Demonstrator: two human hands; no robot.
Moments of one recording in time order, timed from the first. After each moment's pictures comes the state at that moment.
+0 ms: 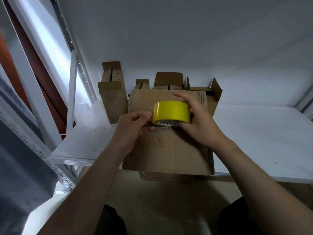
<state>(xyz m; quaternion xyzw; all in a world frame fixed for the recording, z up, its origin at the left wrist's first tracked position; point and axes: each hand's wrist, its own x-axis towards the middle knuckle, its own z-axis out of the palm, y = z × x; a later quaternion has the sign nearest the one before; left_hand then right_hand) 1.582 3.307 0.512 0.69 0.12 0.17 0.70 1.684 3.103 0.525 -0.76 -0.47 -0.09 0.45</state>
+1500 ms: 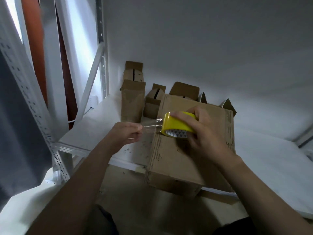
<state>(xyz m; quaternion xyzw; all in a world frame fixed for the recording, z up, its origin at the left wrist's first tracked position) 1.568 3.439 0.440 0.62 0.18 0.10 0.76 1.651 3.167 0.534 -0.81 -0.53 -0.21 0.17</state>
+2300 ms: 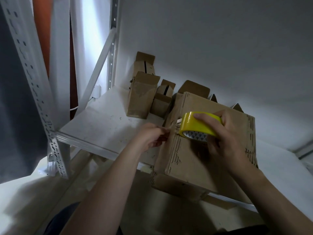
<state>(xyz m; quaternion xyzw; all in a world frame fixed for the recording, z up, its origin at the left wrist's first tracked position) 1.612 3.406 0.425 0.60 0.25 0.02 0.76 1.647 3.180 0.516 -0.80 -0.53 -0.21 0.21</state>
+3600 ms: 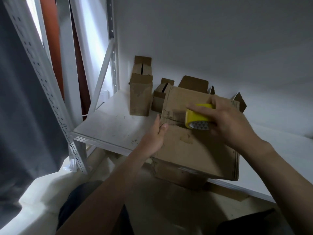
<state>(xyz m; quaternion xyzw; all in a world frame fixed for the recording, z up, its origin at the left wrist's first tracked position) 1.562 3.332 0.442 0.80 0.15 0.11 0.56 1.660 3.128 0.561 -0.81 -0.54 -0.23 0.07</state>
